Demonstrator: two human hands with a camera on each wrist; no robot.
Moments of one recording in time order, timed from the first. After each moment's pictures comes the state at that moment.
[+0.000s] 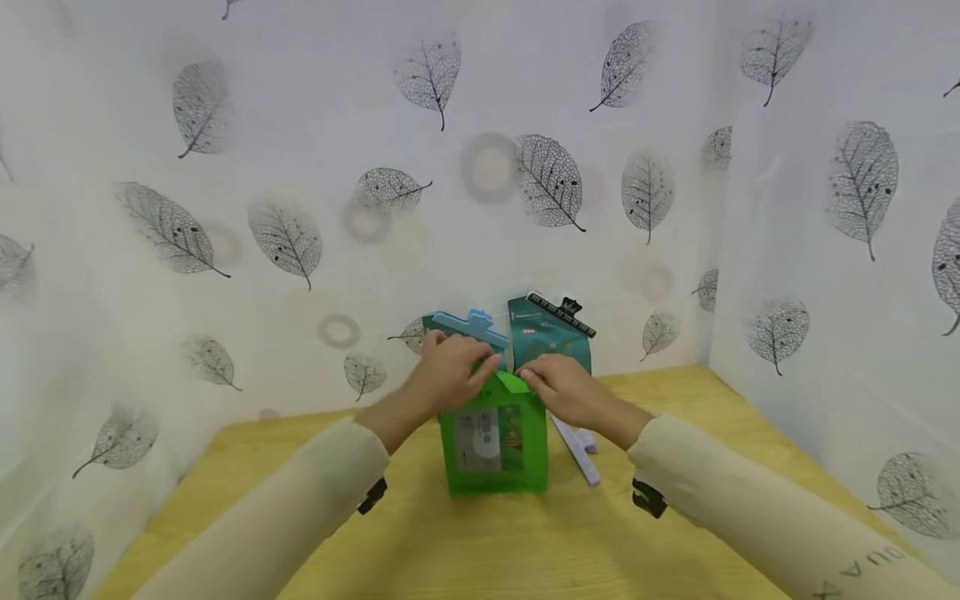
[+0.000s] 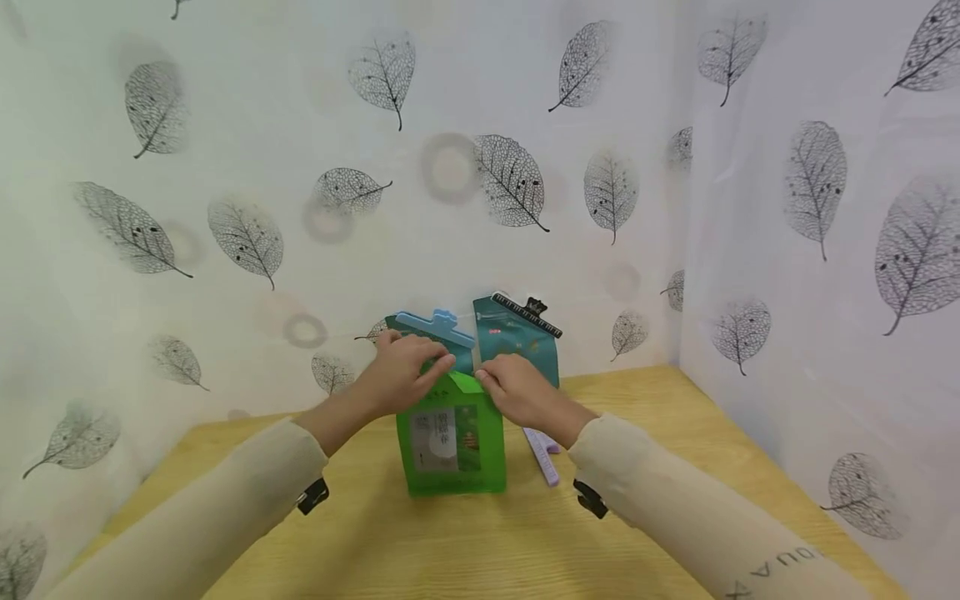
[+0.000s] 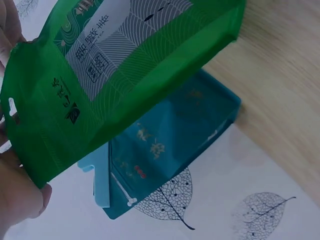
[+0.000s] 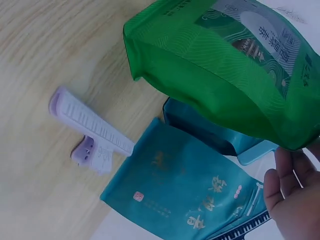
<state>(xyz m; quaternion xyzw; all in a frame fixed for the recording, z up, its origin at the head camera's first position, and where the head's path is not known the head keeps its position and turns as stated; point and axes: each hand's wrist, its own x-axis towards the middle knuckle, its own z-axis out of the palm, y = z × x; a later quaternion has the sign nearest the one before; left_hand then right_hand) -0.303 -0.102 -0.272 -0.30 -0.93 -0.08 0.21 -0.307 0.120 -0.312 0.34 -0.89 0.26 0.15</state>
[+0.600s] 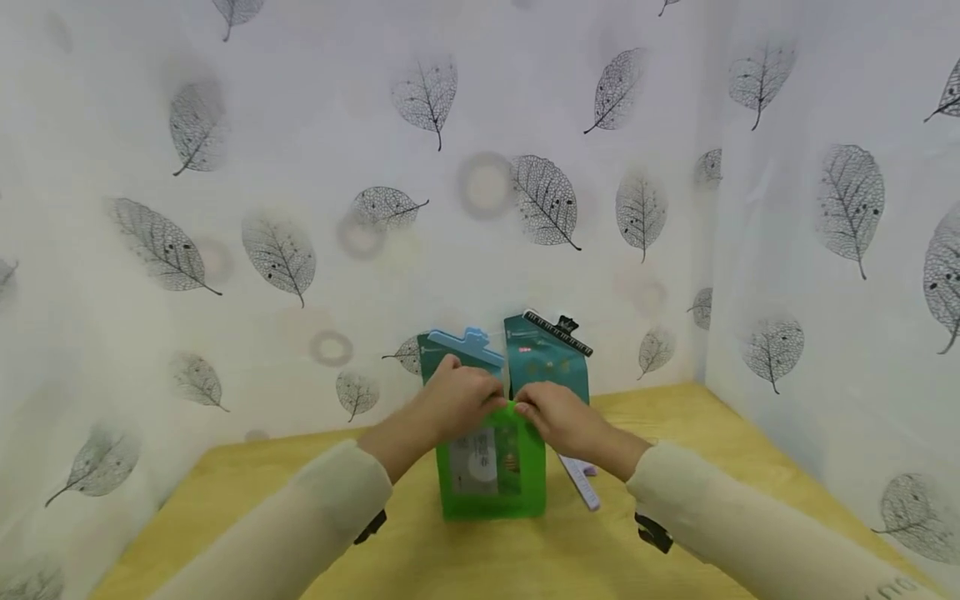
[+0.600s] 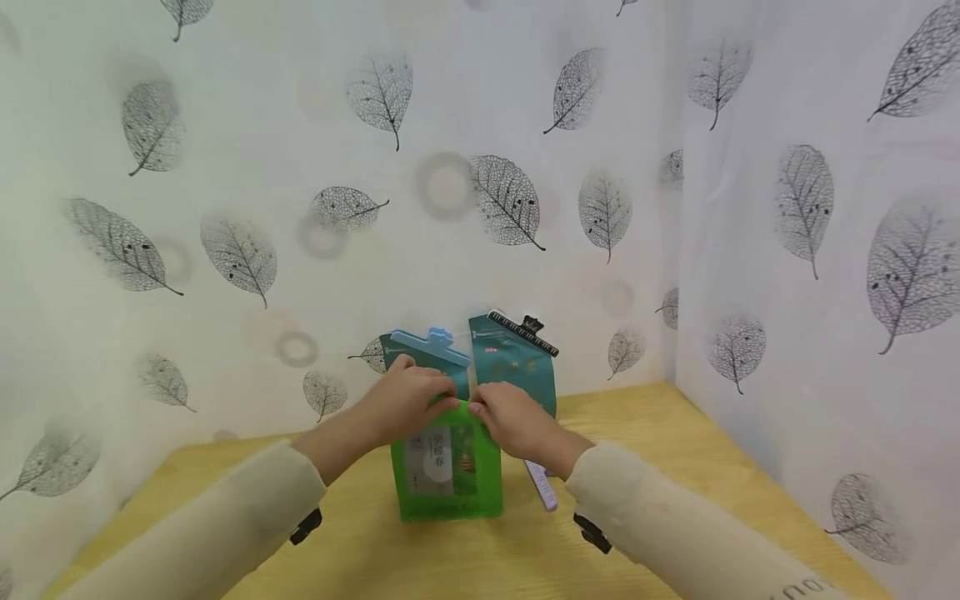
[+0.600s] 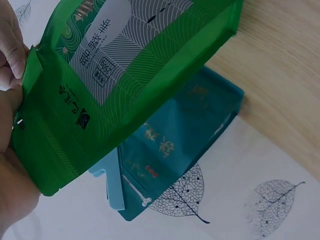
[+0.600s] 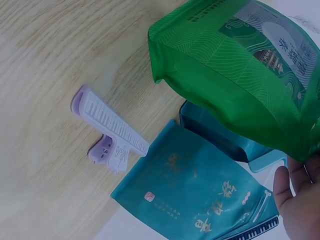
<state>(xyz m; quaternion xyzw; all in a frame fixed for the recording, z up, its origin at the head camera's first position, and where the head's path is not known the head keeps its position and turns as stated) -0.296 -0.092 -0.268 -0.37 -0.91 0.00 0.17 -0.301 0.112 -0.319 0.33 -0.90 0.25 0.13</state>
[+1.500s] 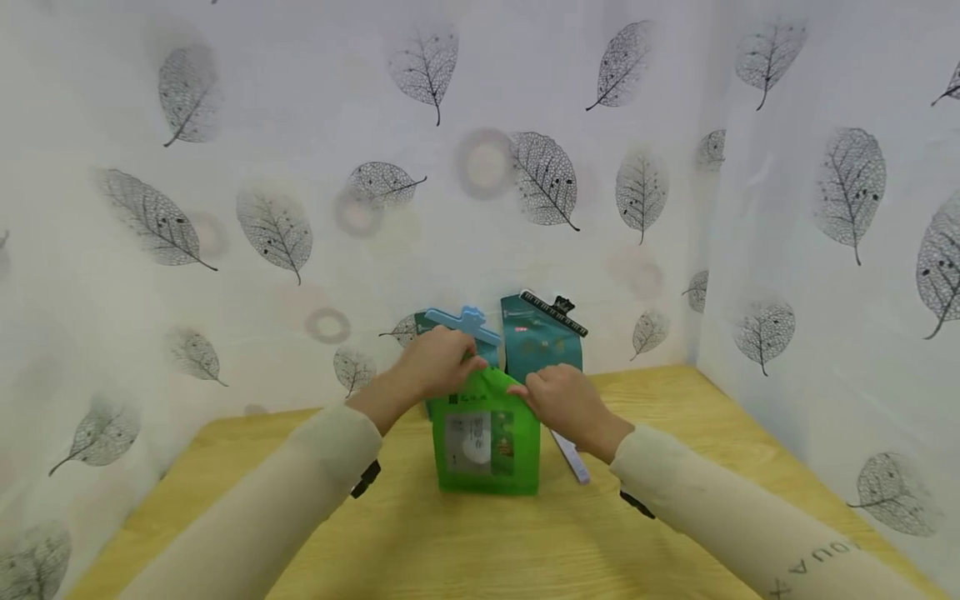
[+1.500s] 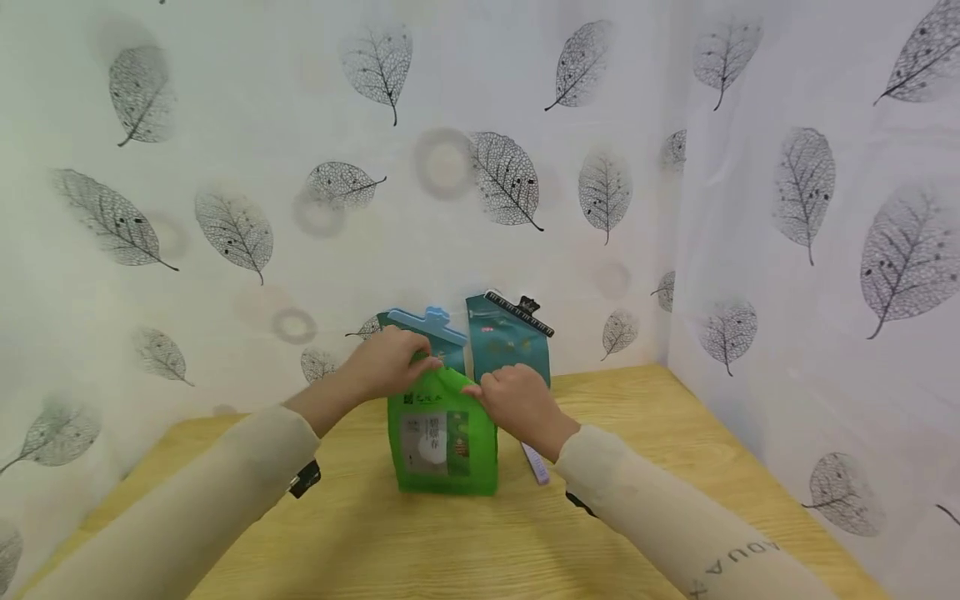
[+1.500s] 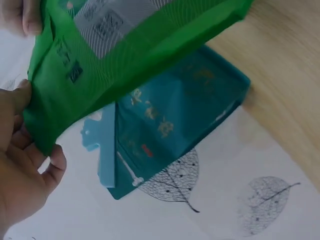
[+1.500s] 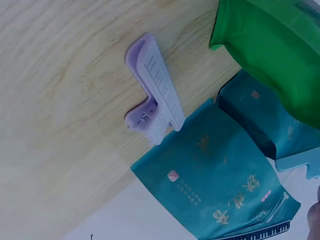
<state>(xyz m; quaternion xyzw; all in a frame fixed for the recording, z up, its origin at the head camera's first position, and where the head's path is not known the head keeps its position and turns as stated) -0.306 -0.099 -0.253 -0.28 -0.95 -0.05 0.13 -0.321 0.120 -0.346 0.41 -0.78 -0.01 0.48</state>
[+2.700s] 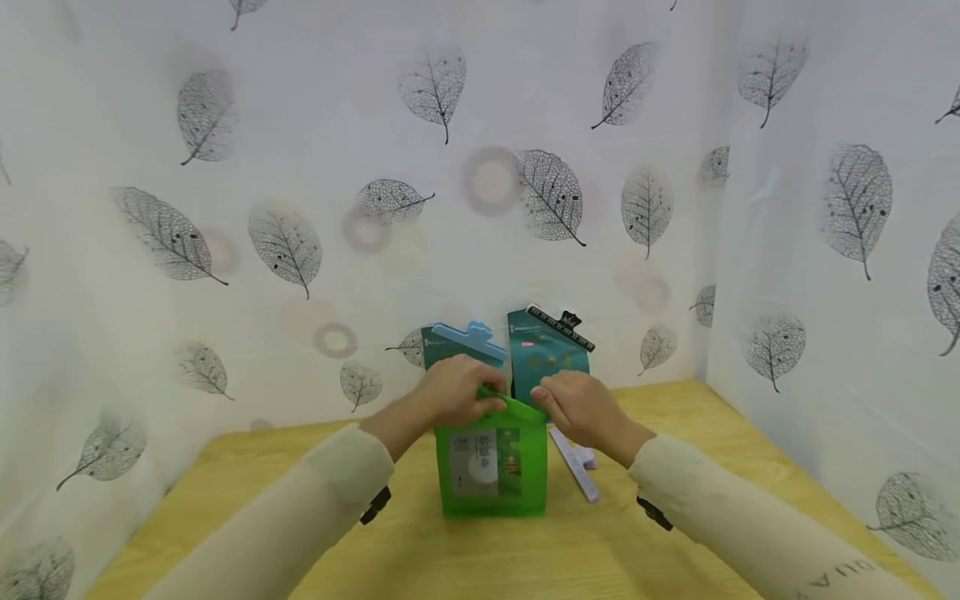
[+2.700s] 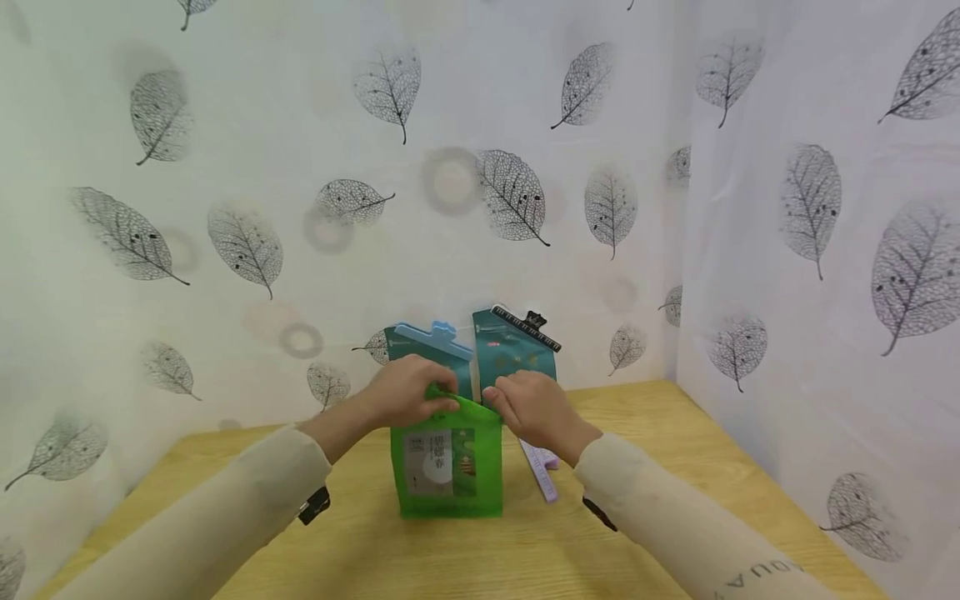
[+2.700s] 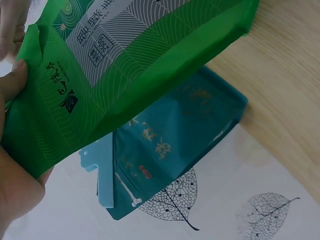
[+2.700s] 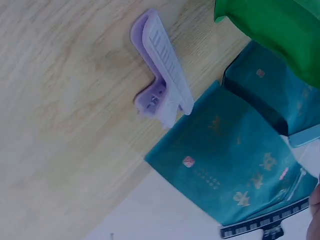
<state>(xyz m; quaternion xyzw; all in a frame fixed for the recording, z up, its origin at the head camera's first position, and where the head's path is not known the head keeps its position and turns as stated) -0.304 -0.100 -0.266 -0.38 -0.92 -0.07 0.12 -0.331 0.137 -0.347 0.42 -0.81 0.13 0.39</state>
